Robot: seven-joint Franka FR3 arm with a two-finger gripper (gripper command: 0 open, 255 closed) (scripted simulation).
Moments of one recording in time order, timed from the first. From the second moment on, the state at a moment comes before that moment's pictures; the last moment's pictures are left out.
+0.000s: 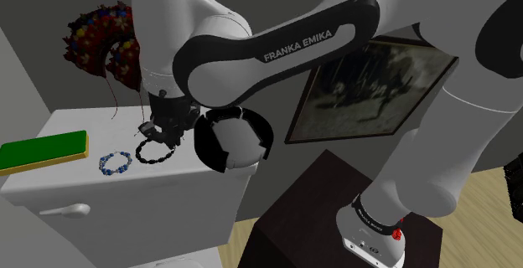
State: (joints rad) arm 0.17 0.14 0.53 -1.95 -0.14 2.13 0.74
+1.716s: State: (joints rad) arm 0.10 -0.21 0.44 -2.07 0.05 1.94 0.48
